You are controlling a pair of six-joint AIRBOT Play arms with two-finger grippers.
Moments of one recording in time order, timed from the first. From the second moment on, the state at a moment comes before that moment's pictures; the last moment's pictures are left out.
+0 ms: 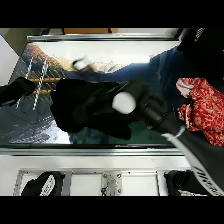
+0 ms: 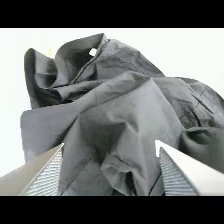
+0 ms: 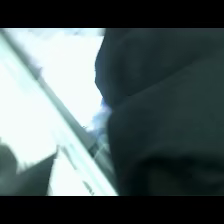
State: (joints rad) left arm 0.30 -0.83 1.15 1.19 -1.13 -1.61; right arm 0.90 -1.45 1.66 -1.23 1.02 1.63
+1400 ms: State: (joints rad) left arm -0.34 -1.06 0.58 1.11 -0.77 -1.84; right arm 0.63 -1.59 1.70 -1.50 1.17 1.45
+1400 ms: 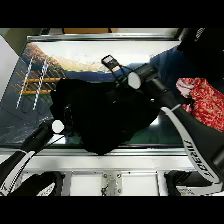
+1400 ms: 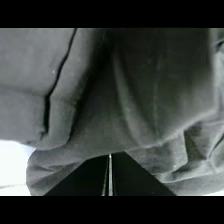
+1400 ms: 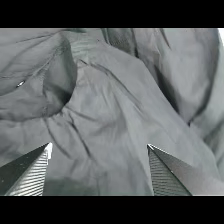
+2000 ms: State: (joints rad) left arm -0.34 -0.86 0.58 1.11 -0.80 -1.85; right arm 0.73 -1.91 1.86 -1.75 1.05 1.48
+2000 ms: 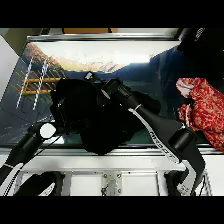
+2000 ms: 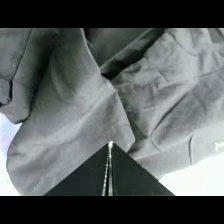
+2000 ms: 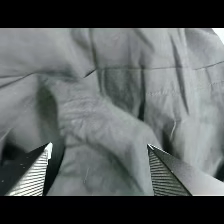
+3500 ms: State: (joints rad) left arm -0.36 -0.85 0.75 1.11 -0.82 -1.85; right arm 0.76 -1.26 1.49 -1.95 1.37 1.88
